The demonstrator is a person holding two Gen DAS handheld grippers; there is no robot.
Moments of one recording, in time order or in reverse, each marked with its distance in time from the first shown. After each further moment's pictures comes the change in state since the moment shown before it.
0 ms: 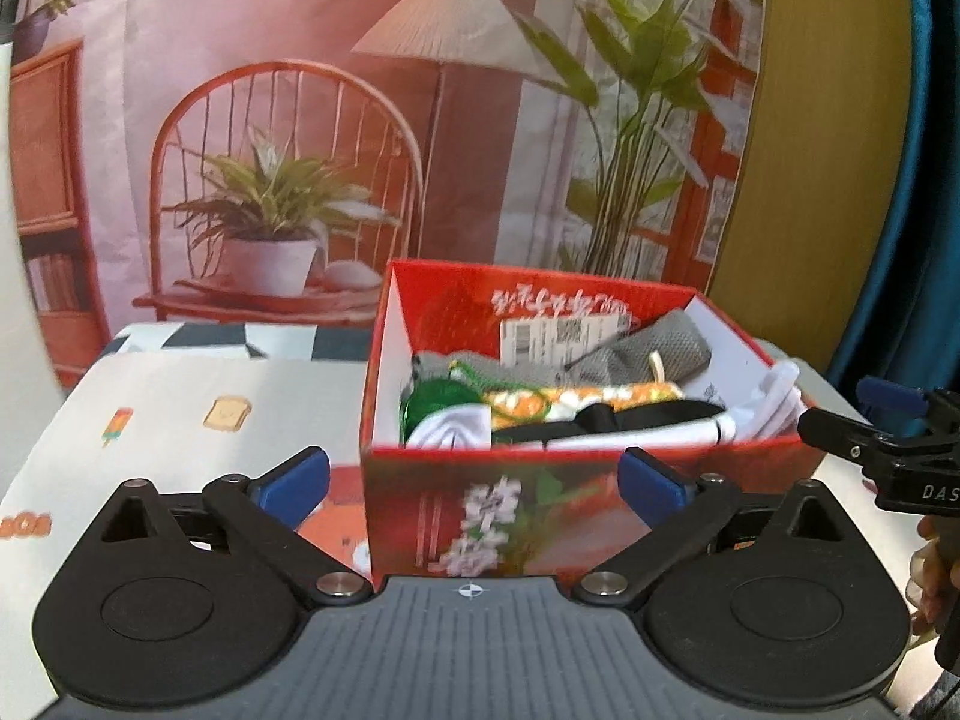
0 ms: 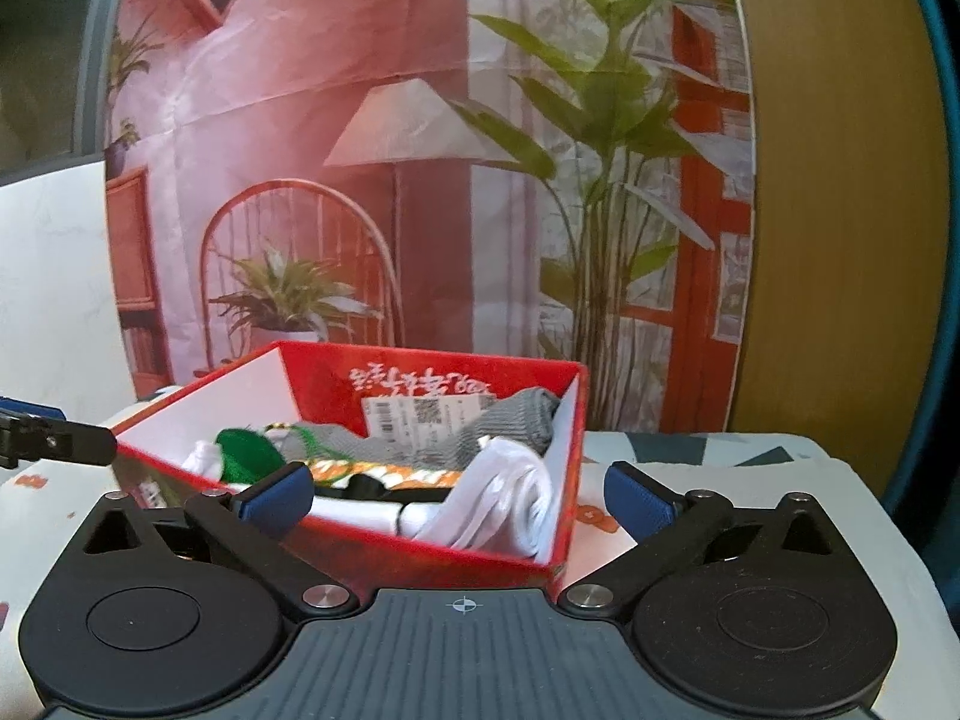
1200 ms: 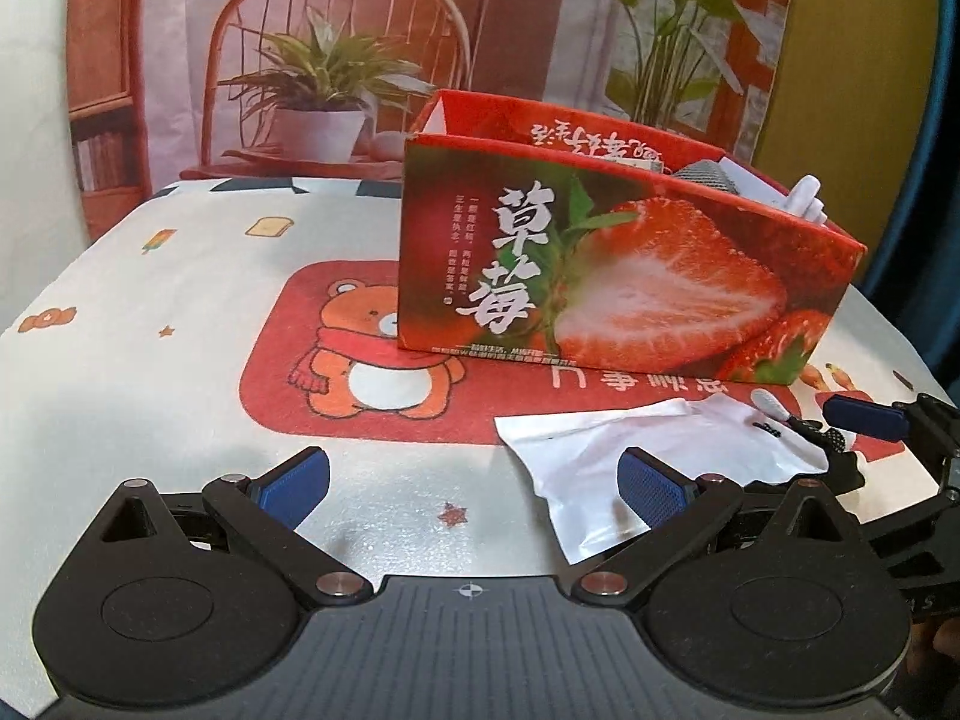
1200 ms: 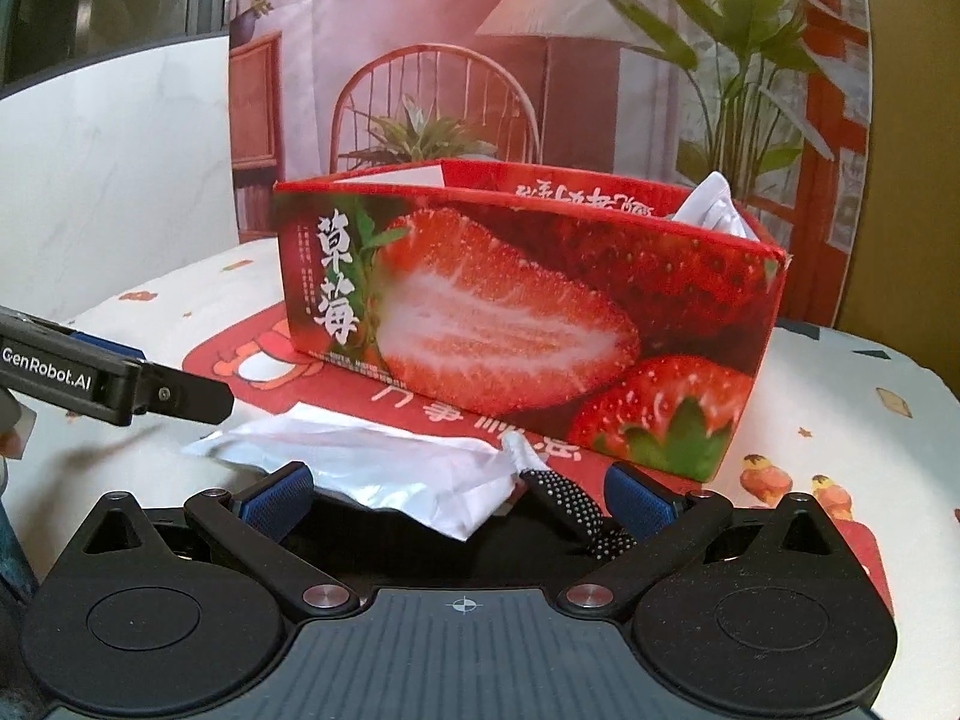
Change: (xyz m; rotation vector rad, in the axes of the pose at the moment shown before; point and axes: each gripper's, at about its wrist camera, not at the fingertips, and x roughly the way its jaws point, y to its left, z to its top) left arm -0.015 0.003 -0.109 -0.058 0.118 0.072; right arm -0.024 0.070 -0.106 -0.121 0.179 0.169
